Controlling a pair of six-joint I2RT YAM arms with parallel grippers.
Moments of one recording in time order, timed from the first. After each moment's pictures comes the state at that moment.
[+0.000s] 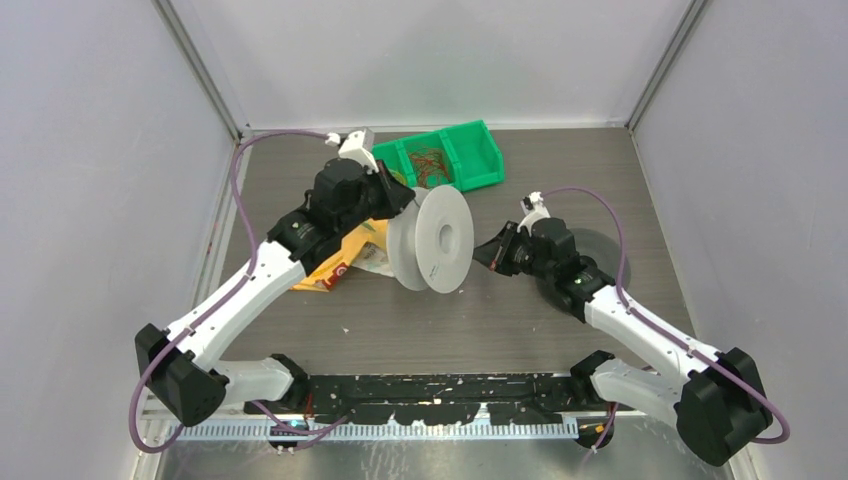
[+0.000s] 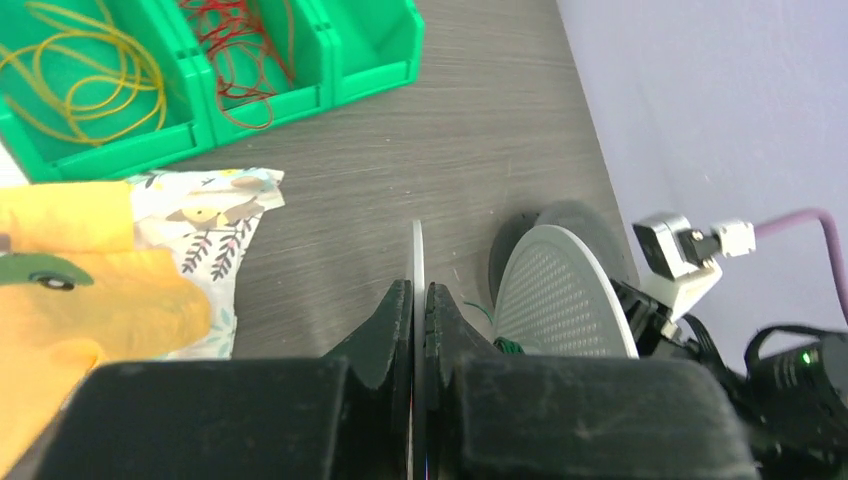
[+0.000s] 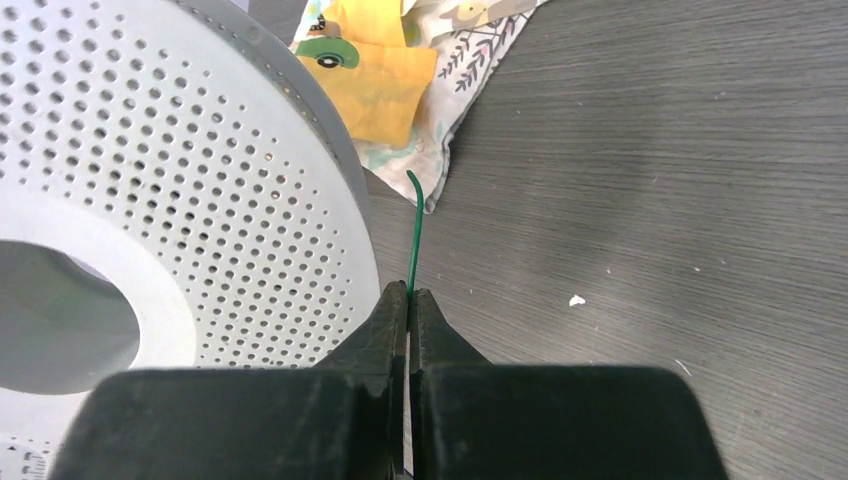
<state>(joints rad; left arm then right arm) -0.65 1.23 1.20 -0.28 -0.04 -0.62 0.53 1.02 0.58 0.01 -0.21 0.83</state>
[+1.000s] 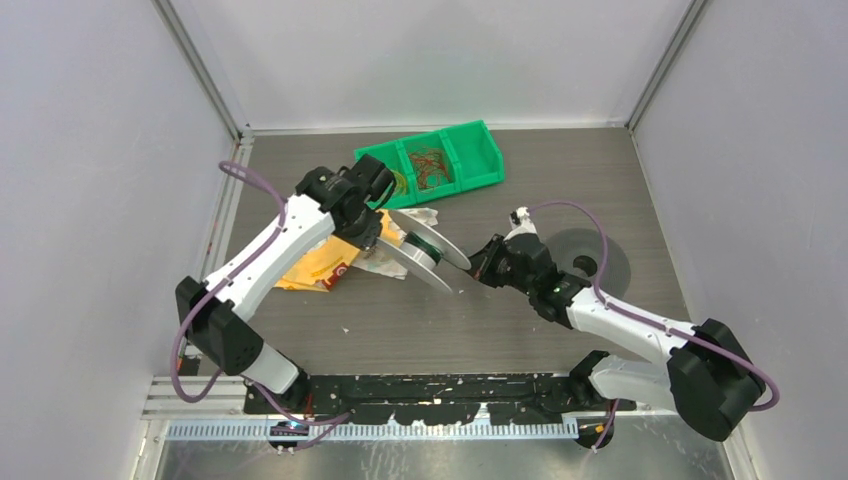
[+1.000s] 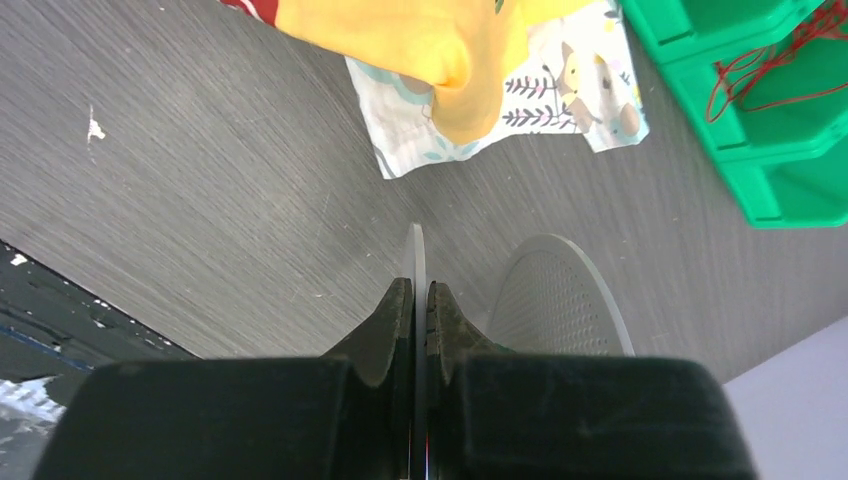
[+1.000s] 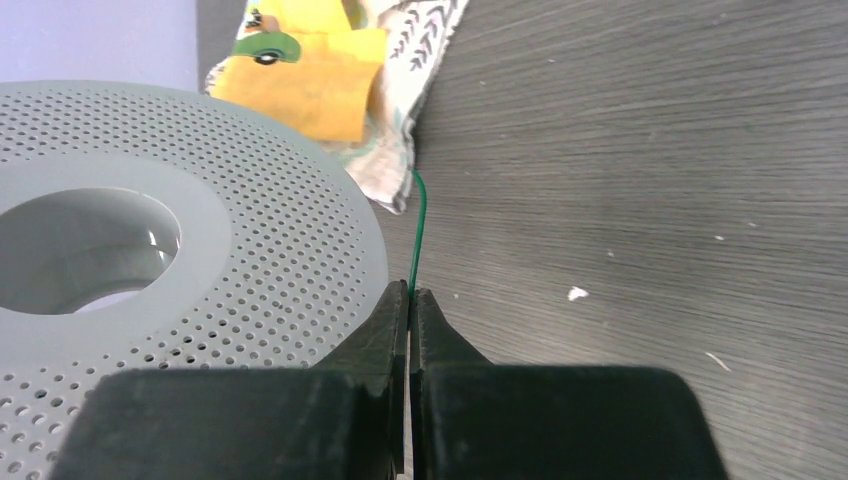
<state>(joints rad) -0.63 1.54 1.55 -1.29 -0.30 -1.67 0.67 1.13 0.51 0.13 -0.03 0.96</state>
